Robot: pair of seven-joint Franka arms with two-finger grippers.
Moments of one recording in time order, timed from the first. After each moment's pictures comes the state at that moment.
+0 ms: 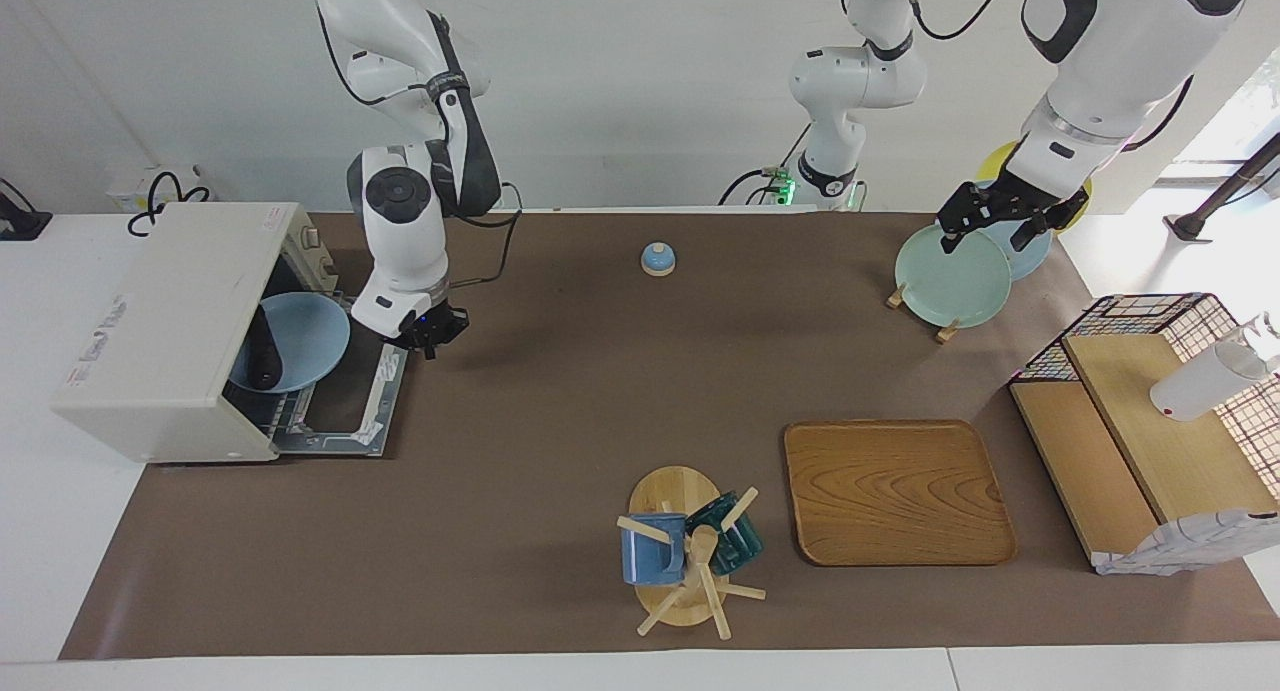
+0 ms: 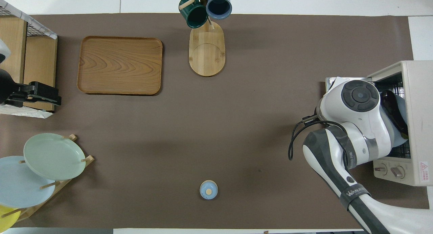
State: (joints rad) left arm -0.09 -0.03 0.01 -1.63 -0.02 1.54 -0.04; right arm 0.16 0.09 0.00 -2.20 -0.19 2.20 0.01
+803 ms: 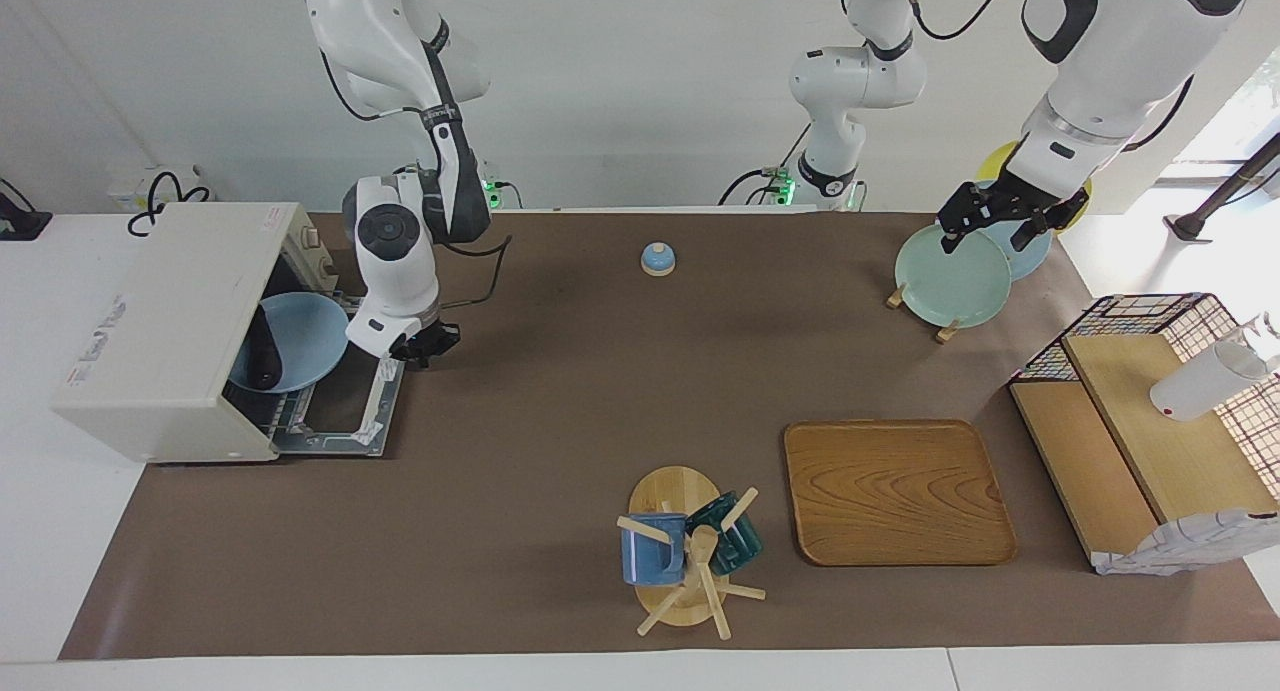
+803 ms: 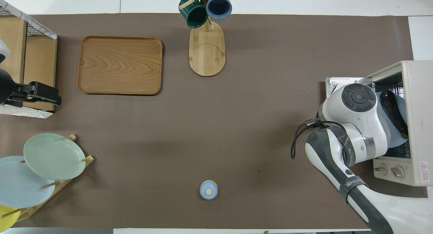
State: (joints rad) left arm -0.09 -0.03 0.01 -1.63 -0.02 1.54 -0.04; right arm 0.13 0.13 -0.01 -2.24 -0.19 2.24 0.01
